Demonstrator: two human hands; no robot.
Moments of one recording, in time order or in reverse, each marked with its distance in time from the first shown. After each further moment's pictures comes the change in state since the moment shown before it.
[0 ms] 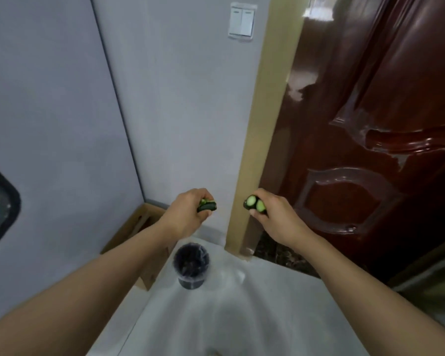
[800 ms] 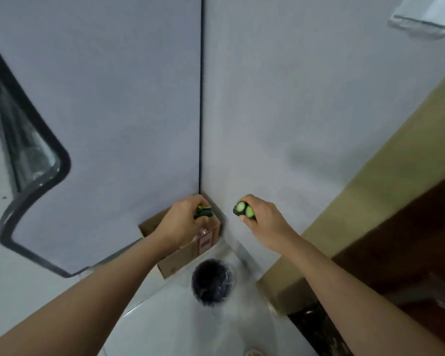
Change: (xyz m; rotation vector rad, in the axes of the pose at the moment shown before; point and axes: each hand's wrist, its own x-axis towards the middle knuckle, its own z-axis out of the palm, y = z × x) left_hand 0.149 -0.114 0.011 0.005 0.260 -0.582; right_hand 0.289 0.057 0.107 0.098 -0.405 -0.408
